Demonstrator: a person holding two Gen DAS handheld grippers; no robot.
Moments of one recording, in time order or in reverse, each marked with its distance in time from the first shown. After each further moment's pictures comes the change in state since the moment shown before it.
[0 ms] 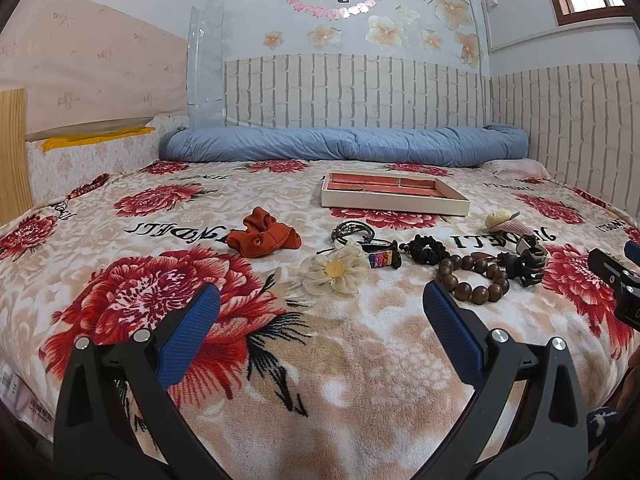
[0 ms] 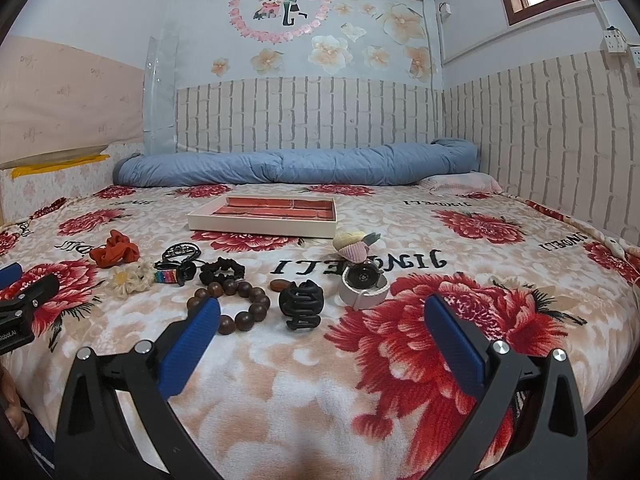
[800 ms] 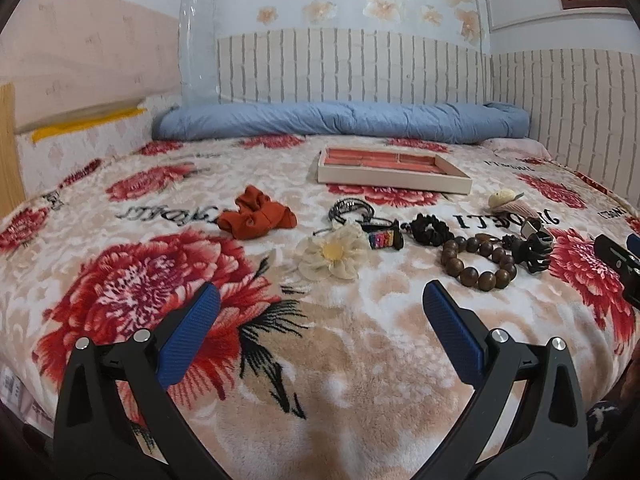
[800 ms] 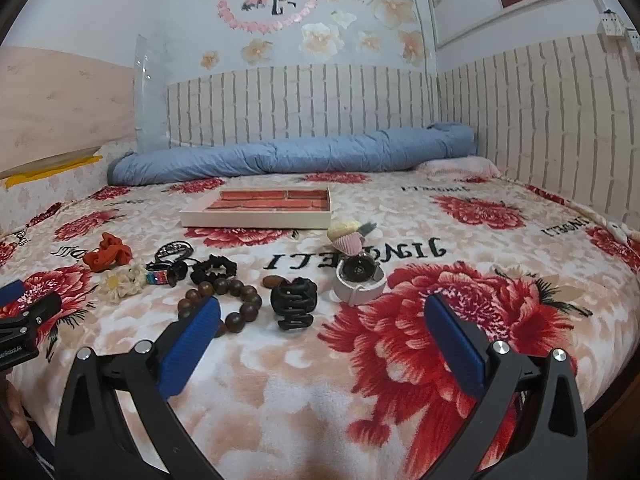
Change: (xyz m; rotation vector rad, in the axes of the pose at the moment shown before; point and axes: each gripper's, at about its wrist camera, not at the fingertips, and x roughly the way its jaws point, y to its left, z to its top) left arm 0.022 0.000 0.002 0.008 0.111 -0.015; right arm 0.022 -0.010 0.004 0.039 0.066 -0.007
